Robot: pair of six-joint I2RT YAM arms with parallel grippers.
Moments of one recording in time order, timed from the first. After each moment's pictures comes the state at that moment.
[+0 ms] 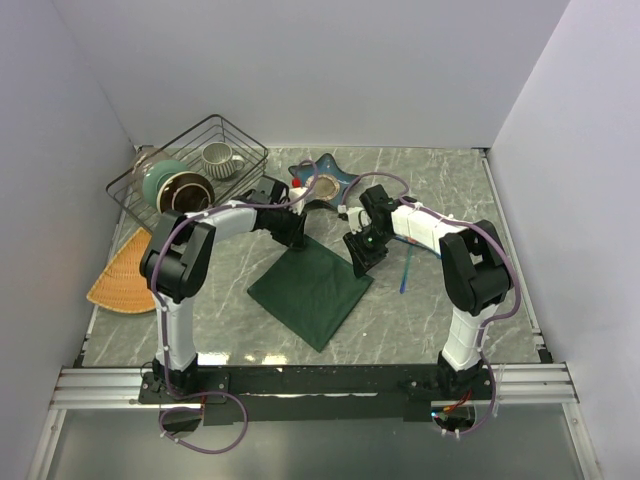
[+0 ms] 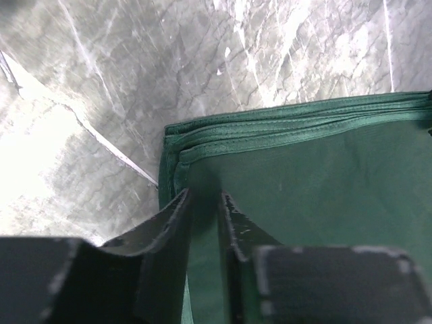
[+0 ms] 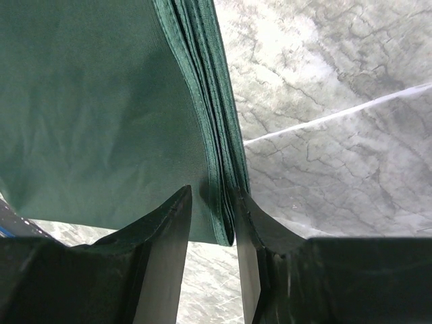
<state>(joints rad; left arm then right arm) -0.44 2.01 1.33 -0.30 0.48 0.05 0.42 1.86 1.24 -0.72 -0.37 -0.16</state>
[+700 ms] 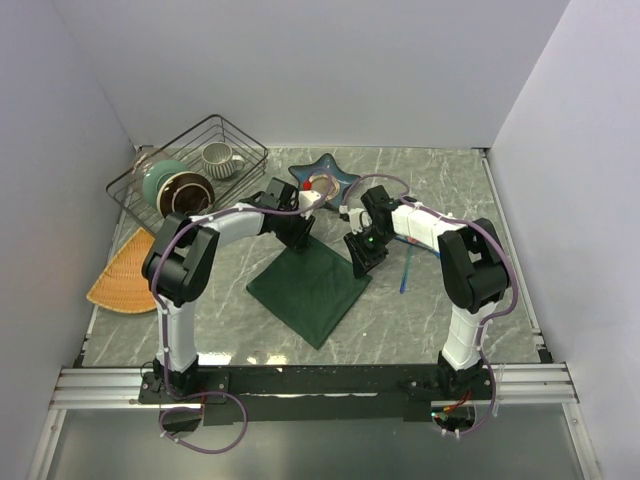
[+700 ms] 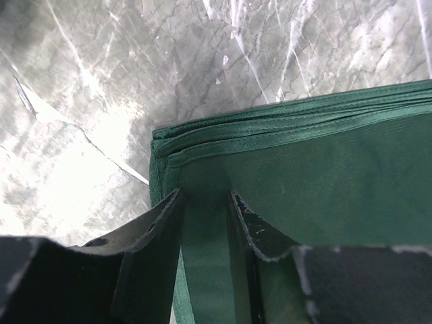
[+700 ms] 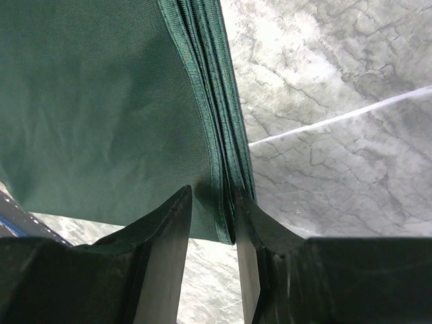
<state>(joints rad) -0.50 2.00 1.33 -0.29 0.34 0.16 0.41 1.88 1.24 -0.72 -0.40 -0.14</state>
